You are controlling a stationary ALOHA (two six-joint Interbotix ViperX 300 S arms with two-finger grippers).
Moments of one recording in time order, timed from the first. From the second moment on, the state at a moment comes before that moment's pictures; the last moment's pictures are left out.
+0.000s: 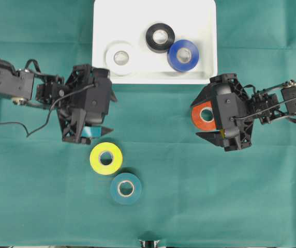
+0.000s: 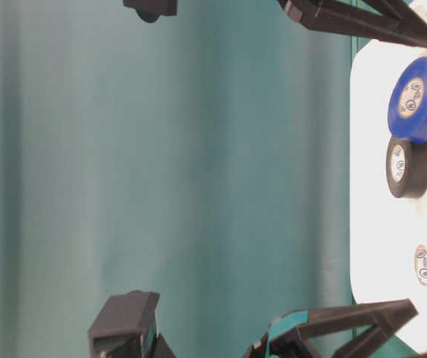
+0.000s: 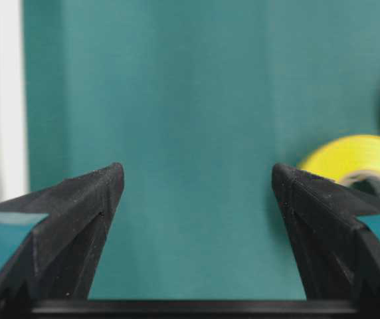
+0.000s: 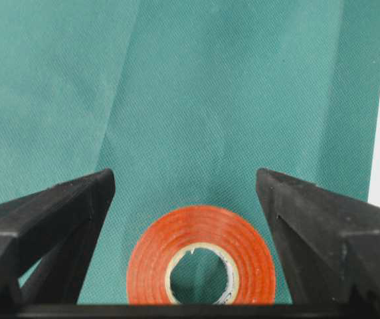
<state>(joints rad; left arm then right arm) -0.10 -0.14 0.77 -0.02 0.20 0.05 0.12 -0.17 0.91 -0.36 0.01 0.41</state>
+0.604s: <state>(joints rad) -0.26 -0.14 0.78 -0.03 0.18 -0.14 0.12 -0.17 0.92 -0.36 0.01 0.41</state>
